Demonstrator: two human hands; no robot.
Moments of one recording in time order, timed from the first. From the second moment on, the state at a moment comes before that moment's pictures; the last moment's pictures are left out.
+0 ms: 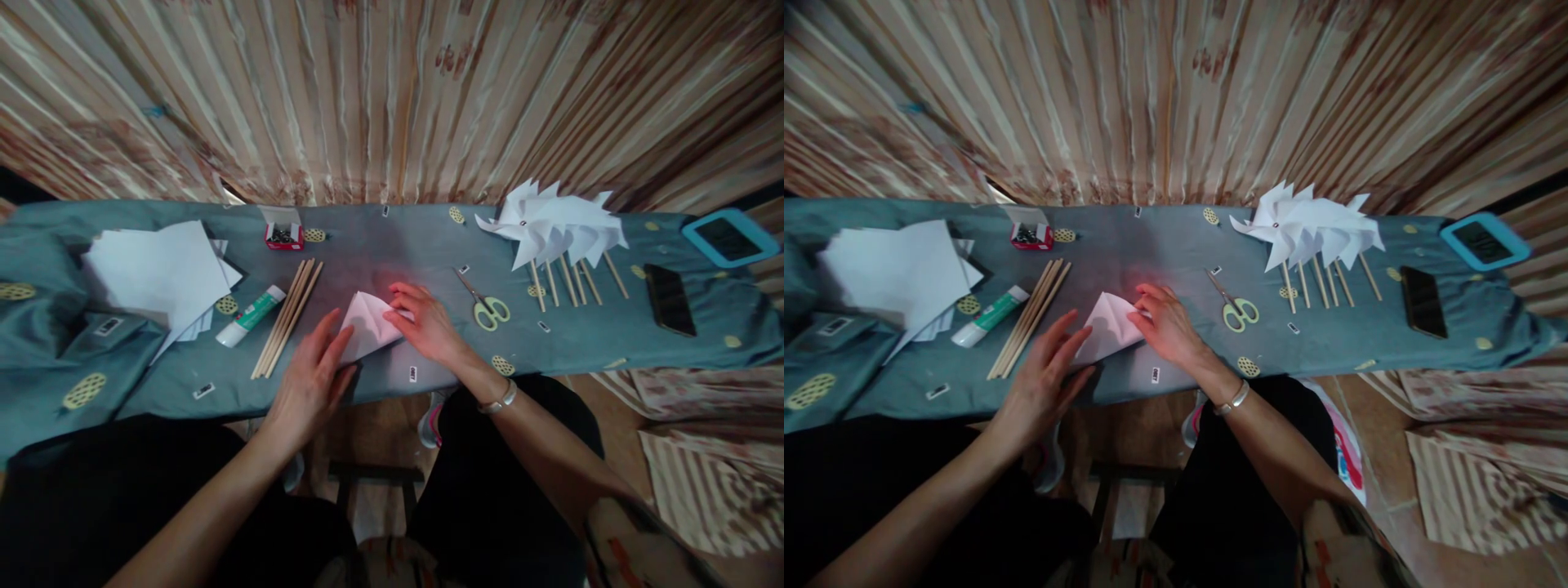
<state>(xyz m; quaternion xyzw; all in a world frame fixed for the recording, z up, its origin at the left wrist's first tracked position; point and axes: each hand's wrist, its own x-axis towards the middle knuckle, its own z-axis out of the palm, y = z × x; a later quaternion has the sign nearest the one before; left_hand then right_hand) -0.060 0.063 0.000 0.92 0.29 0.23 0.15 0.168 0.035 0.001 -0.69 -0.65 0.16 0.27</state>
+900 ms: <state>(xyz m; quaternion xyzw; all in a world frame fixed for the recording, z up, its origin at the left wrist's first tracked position) -0.040 0.053 -0.012 0.97 0.22 0.10 0.10 0.162 0.044 -0.005 -0.70 -0.65 0.13 0.26</state>
